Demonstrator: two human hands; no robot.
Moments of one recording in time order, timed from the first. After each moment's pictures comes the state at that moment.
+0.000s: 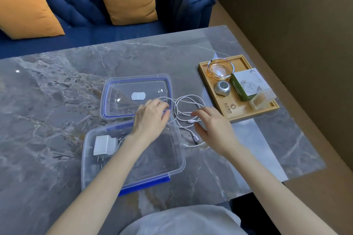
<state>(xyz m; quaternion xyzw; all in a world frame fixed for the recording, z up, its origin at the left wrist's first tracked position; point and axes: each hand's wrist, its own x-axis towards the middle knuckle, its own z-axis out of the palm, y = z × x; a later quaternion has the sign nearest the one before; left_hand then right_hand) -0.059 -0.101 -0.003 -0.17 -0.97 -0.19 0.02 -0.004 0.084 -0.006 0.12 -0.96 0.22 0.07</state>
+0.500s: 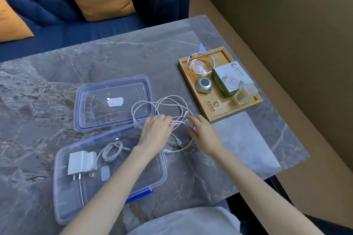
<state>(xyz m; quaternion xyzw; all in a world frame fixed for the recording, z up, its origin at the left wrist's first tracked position) -0.063 -0.033 -0.046 -0.23 -0.96 -0.09 -0.09 -0.016 0.126 -0.072 -0.02 -0.95 0.30 -0.05</state>
